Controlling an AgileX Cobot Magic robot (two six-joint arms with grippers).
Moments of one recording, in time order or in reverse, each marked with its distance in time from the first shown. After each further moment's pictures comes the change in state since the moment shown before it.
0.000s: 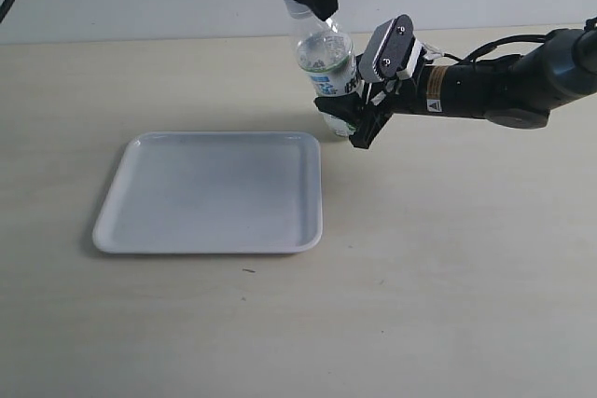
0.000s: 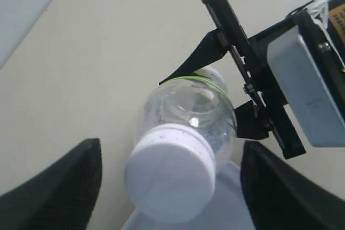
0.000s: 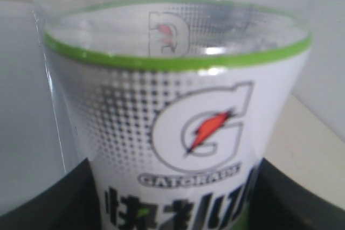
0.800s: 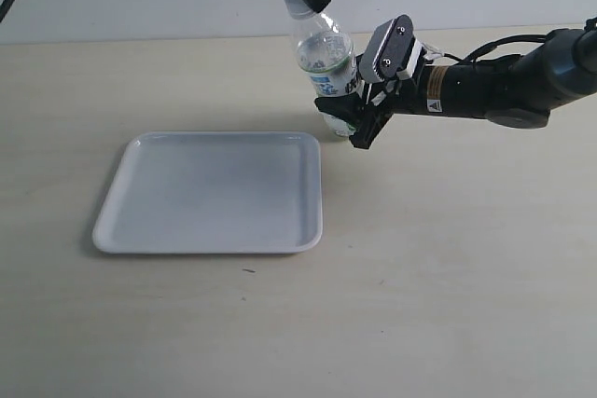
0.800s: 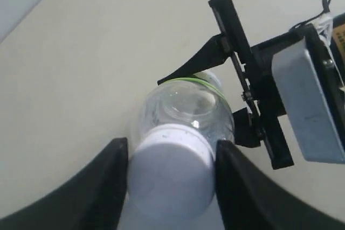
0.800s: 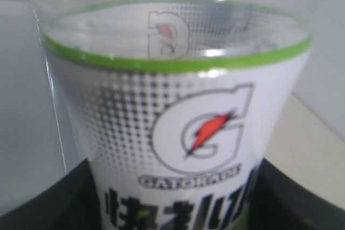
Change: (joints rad) left arm 0.000 0.000 0.000 -0.003 0.004 -0.119; right arm 0.000 0.000 0.000 -0.004 -0.002 0.000
